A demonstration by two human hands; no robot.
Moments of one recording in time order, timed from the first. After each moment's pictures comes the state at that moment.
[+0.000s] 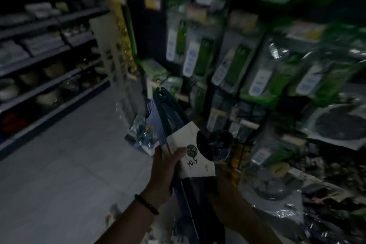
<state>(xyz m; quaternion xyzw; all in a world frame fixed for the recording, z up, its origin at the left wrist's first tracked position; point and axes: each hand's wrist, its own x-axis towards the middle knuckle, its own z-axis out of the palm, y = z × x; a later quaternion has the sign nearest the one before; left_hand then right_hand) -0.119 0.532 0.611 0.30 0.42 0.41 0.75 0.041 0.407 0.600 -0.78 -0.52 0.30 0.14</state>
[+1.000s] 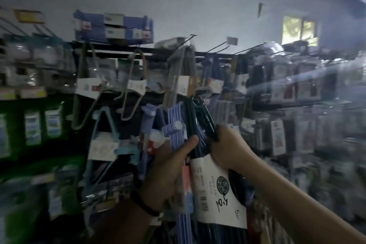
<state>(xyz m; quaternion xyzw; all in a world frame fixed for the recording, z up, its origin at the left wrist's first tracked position) 0.356 -0.019 1.018 0.64 -0.11 0.23 0.72 0.423 -0.169 1.067 -0.89 -0.25 -0.19 0.33</state>
